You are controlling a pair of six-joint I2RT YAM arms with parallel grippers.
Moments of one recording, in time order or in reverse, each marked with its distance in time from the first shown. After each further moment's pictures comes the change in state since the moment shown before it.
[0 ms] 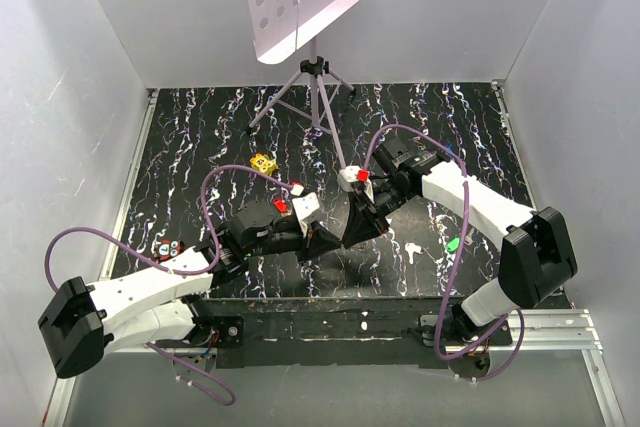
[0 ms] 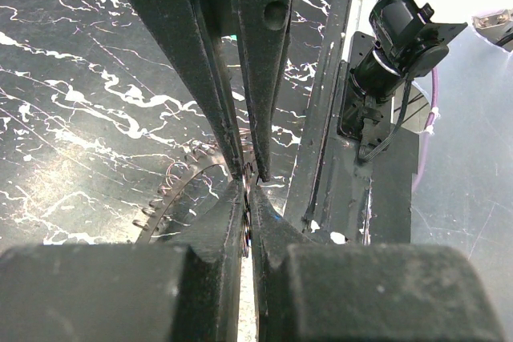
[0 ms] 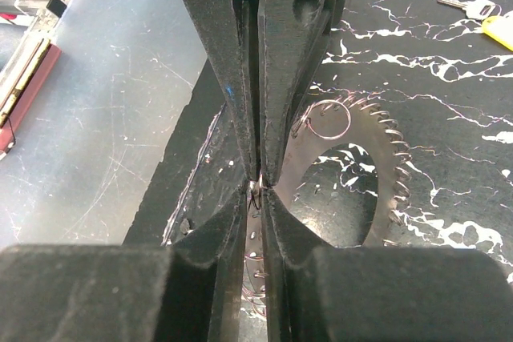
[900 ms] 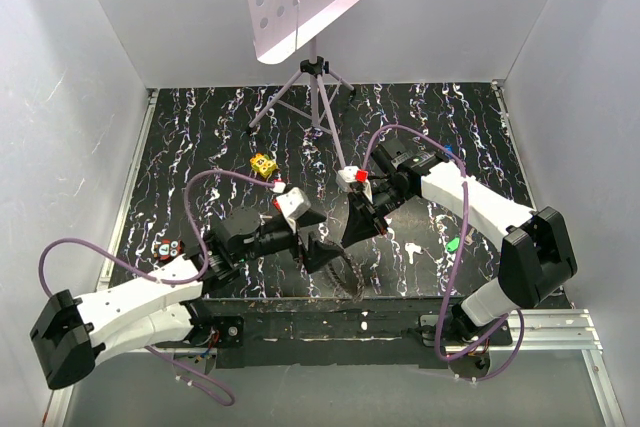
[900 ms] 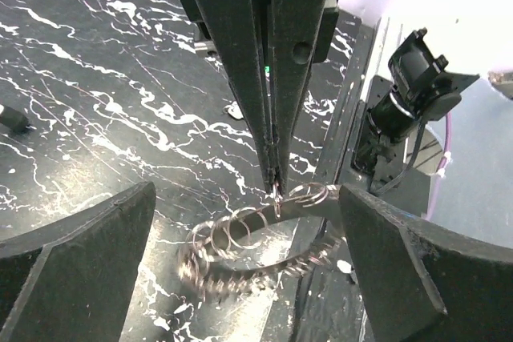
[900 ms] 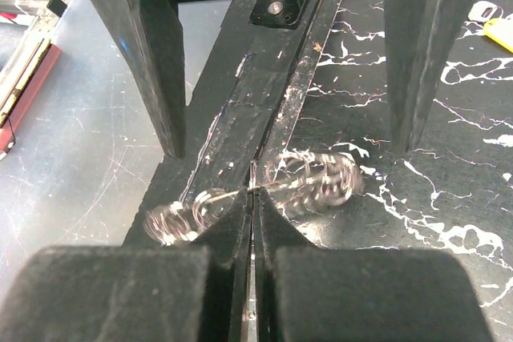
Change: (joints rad) left arm 0.001 -0.069 -0.039 0.043 -0.106 -0.062; right arm 0.004 0.000 0.000 0.015 0.003 0.018
